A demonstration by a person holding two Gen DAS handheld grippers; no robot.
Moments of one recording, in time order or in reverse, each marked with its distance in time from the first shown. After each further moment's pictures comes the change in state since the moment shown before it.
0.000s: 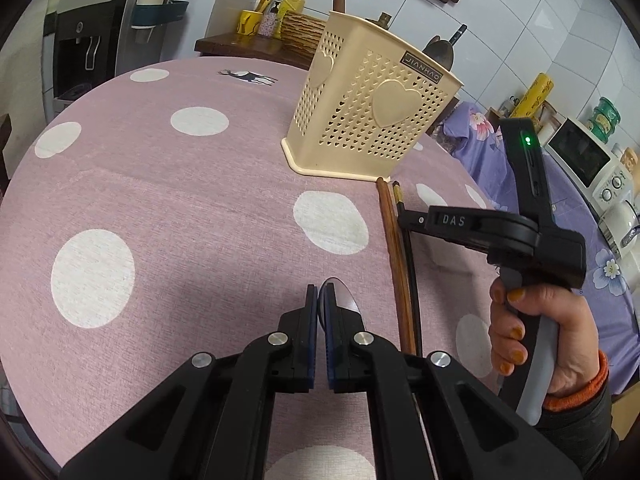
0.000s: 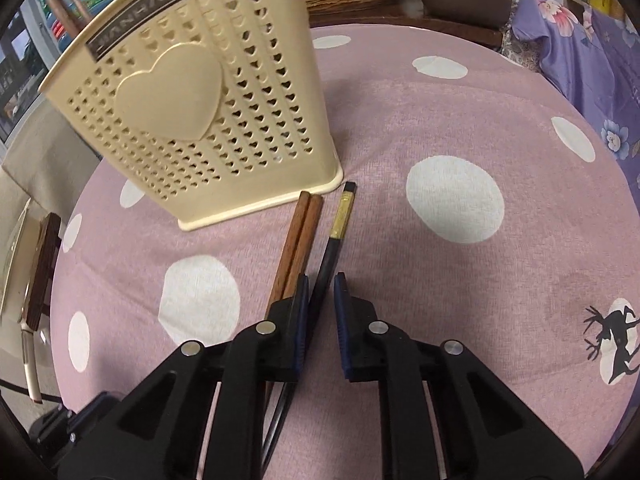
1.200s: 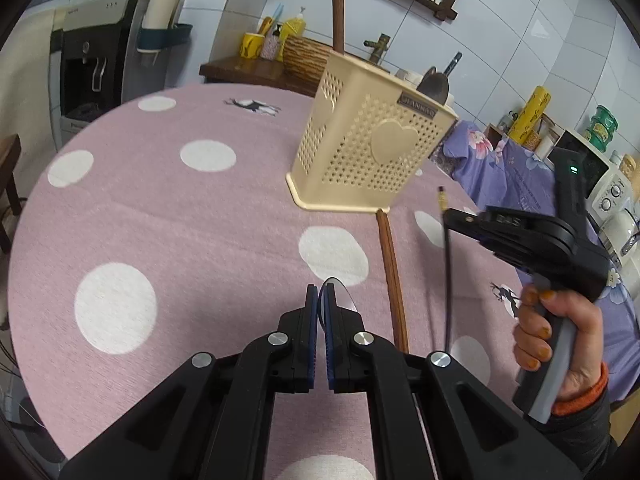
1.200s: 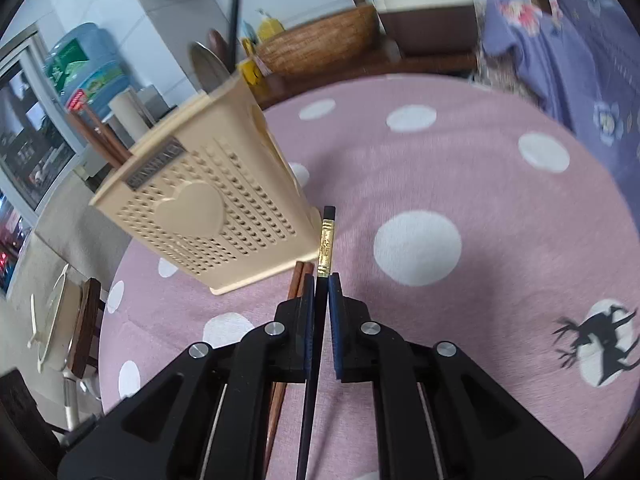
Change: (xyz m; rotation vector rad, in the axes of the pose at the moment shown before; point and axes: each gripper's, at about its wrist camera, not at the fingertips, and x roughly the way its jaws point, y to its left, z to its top) left arm -0.021 0.000 0.016 0.016 -0.085 0.028; right arm -0.057 -0.036 0.009 0.107 -0.211 0.123
